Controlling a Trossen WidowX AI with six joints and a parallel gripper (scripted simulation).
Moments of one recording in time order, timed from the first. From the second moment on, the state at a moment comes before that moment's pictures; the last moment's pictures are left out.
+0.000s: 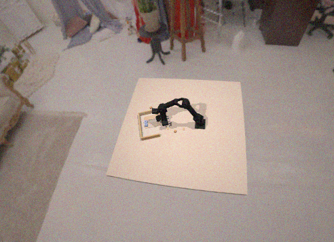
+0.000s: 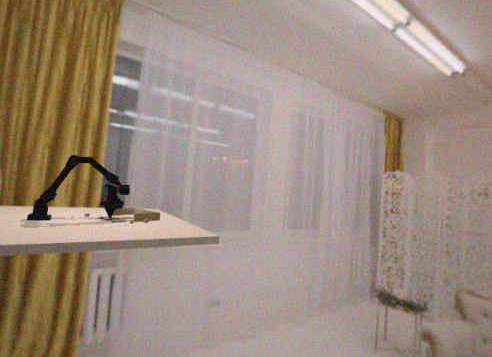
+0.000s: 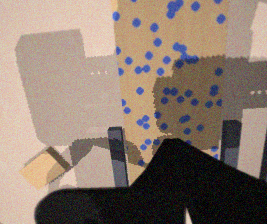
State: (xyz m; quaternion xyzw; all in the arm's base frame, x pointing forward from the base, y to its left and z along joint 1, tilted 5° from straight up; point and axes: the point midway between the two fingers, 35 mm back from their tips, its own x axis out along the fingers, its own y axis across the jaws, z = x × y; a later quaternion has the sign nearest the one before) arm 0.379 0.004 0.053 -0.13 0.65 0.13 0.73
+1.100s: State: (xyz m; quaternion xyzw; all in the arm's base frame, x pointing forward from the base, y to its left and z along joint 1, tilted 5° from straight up) arm 0.363 -0.003 0.051 -0.13 0.65 0.13 0.74
